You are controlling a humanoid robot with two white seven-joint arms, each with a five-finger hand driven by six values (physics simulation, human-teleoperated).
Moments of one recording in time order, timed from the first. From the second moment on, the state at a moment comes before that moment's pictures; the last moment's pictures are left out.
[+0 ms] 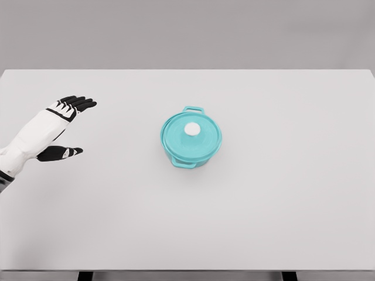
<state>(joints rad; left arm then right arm) -0.01 0.50 0.10 -1.65 -0.52 -0.61 -0.27 0.03 0.00 -0.04 0.08 0.03 -0.07 -0.15</state>
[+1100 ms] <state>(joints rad) -0.32 0.32 -0.09 -1.69 -0.25 -0.61 -0.61 0.03 0.00 -0.04 0.08 0.03 -0.07 -0.15</state>
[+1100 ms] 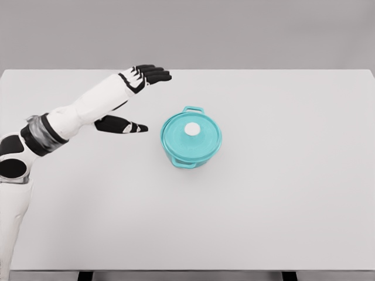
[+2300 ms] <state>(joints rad) -0.37 0.25 -0.34 -1.64 -0.08 -0.13 -0.61 0.03 0.00 -0.04 0.08 0.03 -0.07 -0.15</state>
